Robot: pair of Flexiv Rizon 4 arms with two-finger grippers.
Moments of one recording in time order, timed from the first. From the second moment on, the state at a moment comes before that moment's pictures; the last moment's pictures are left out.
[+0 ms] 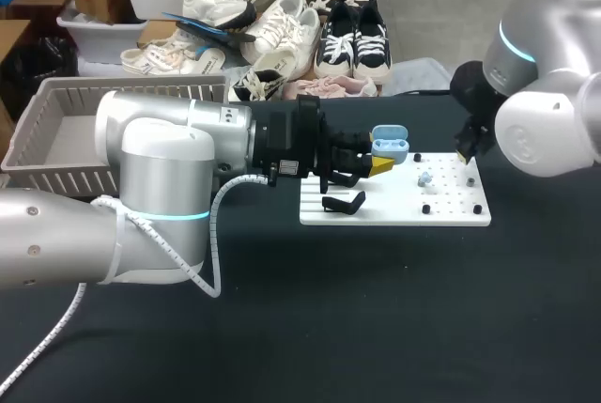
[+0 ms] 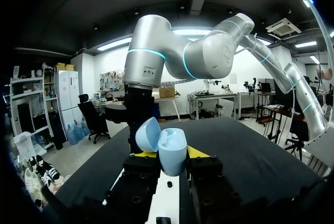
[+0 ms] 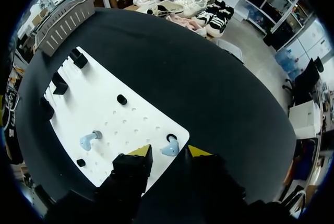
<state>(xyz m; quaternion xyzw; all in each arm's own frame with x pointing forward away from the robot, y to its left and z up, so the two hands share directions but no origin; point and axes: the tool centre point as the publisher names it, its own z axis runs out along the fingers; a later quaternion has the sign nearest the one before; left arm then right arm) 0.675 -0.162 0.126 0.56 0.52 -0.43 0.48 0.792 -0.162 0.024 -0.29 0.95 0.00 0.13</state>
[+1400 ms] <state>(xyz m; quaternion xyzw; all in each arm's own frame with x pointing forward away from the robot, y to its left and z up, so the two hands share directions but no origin) 0.675 -0.162 0.126 0.56 0.52 -0.43 0.48 0.799 -0.157 0.035 -0.28 0.95 0.01 0.13</state>
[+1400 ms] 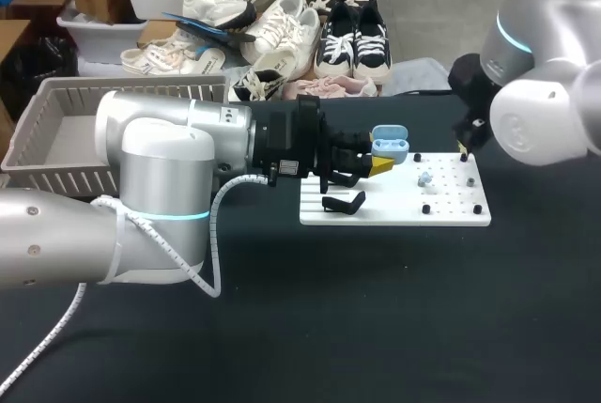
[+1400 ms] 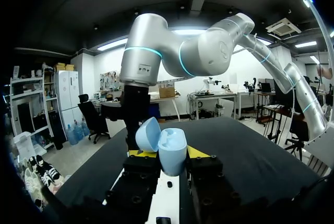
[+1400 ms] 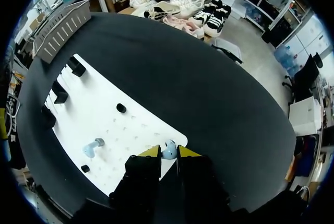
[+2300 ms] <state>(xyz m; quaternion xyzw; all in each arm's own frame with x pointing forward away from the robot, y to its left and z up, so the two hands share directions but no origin) 0.675 -0.162 0.126 0.56 0.52 -0.43 0.48 0.783 -0.149 0.088 -0.31 0.94 0.02 0.14</state>
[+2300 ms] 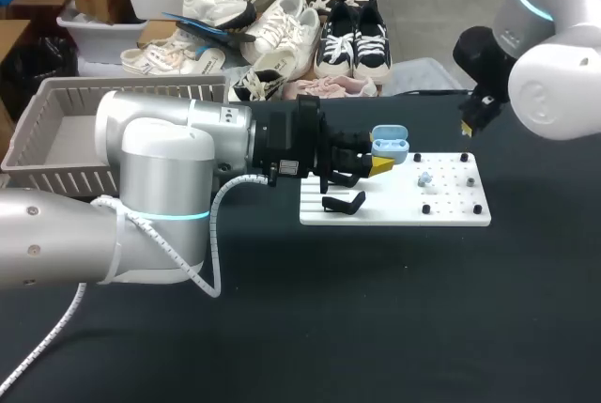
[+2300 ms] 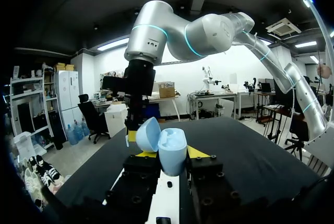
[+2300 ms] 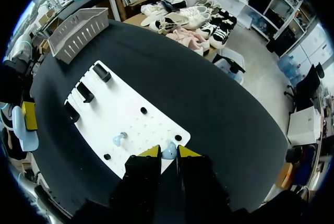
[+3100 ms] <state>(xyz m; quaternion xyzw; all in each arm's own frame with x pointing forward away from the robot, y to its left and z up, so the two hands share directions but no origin) 0.675 -0.162 0.126 0.56 0.52 -0.43 0.48 0.769 -0.160 0.090 -0.15 0.98 0.03 0.10</state>
